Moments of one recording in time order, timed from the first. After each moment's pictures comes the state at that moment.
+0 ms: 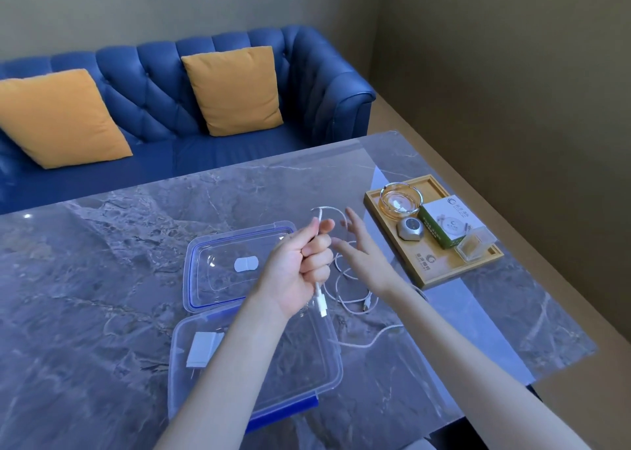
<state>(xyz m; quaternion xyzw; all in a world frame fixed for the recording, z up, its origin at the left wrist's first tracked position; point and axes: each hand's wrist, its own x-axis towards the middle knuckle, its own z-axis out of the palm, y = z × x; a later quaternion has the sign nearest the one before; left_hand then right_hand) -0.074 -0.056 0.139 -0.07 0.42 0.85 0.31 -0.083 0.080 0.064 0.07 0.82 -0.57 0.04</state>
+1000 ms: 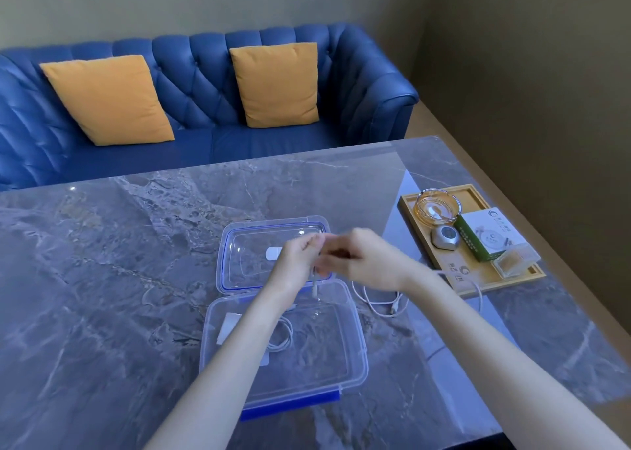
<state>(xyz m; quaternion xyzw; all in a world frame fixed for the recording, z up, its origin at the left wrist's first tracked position) -0.092 -0.104 0.082 0.01 0.70 0.69 0.15 -0.076 0.030 0.138 -0.21 0.89 -0.38 0.14</state>
